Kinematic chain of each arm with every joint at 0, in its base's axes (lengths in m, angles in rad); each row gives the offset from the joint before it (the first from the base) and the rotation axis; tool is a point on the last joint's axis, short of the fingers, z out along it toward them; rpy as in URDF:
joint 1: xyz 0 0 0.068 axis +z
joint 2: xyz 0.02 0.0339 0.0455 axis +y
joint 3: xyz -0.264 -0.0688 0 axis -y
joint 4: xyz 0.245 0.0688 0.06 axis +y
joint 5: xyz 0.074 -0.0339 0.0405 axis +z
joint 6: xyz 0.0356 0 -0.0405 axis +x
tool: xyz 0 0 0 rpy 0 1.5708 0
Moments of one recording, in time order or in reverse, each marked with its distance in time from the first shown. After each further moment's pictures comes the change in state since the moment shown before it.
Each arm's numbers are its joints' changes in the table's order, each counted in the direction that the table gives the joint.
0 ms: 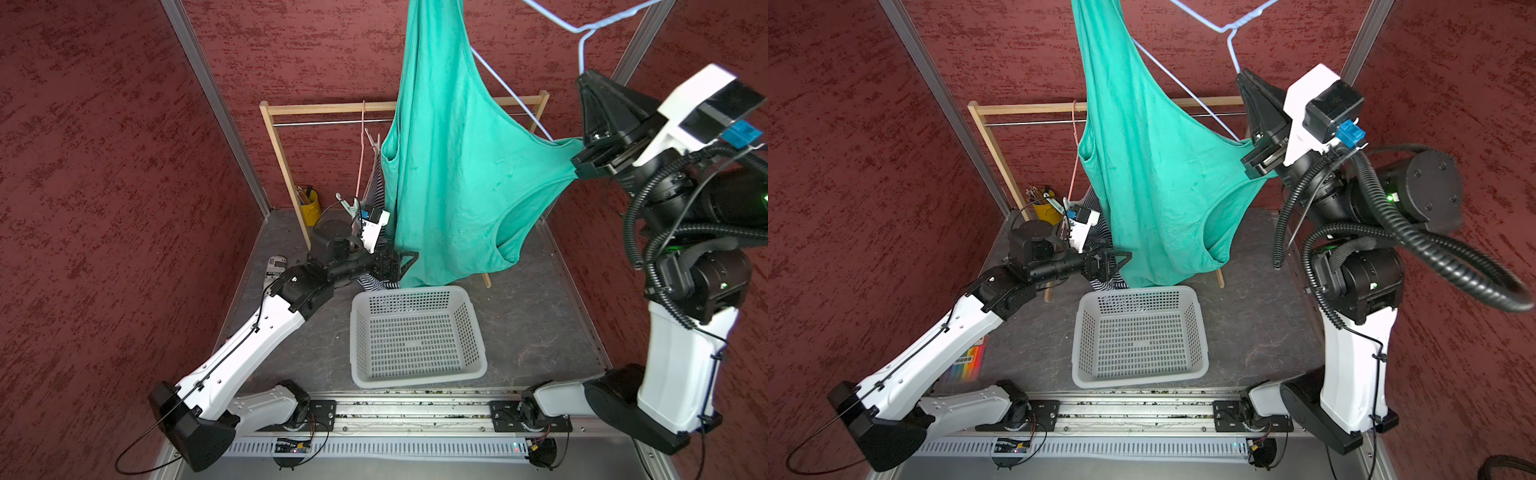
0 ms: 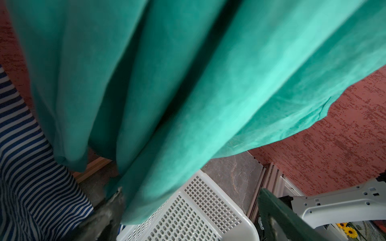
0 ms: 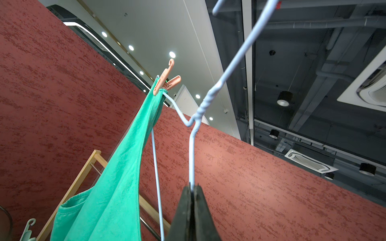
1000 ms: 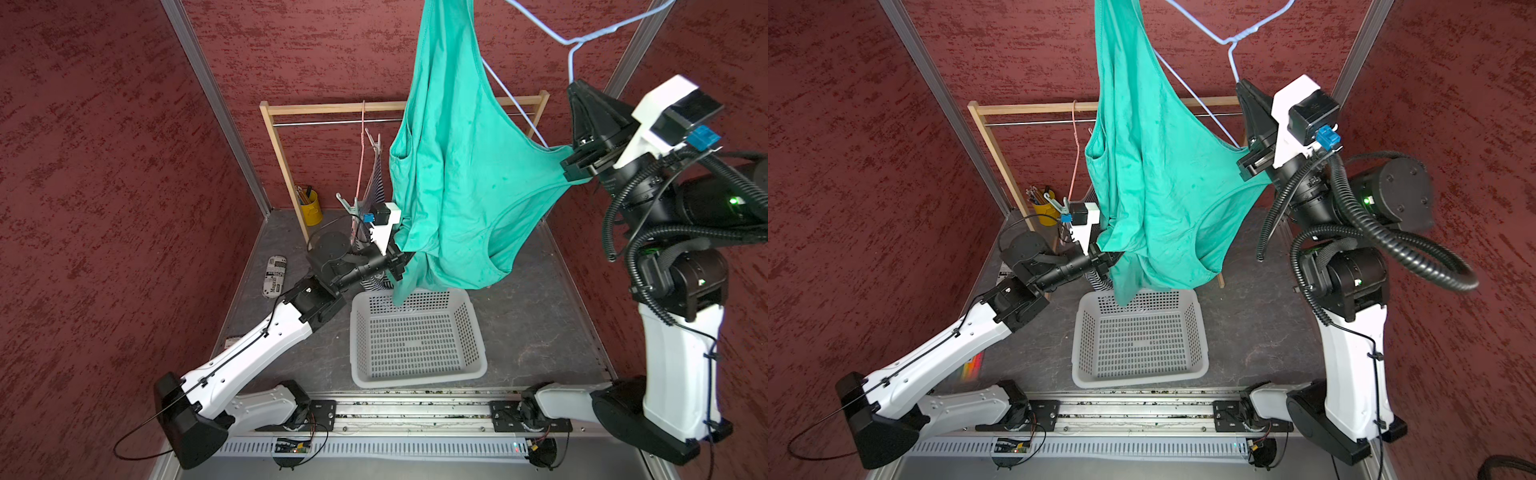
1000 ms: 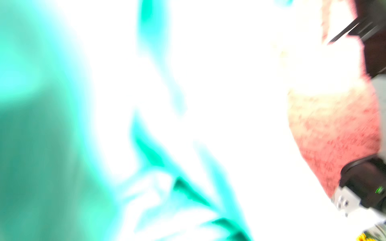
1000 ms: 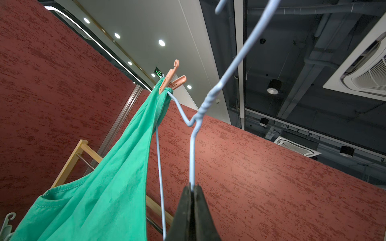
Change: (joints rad) left arm -0.136 -0.003 -0.077 -0.575 0.001 0.089; right arm 0.000 -0.074 -0.229 -0.088 -0.078 -0.022
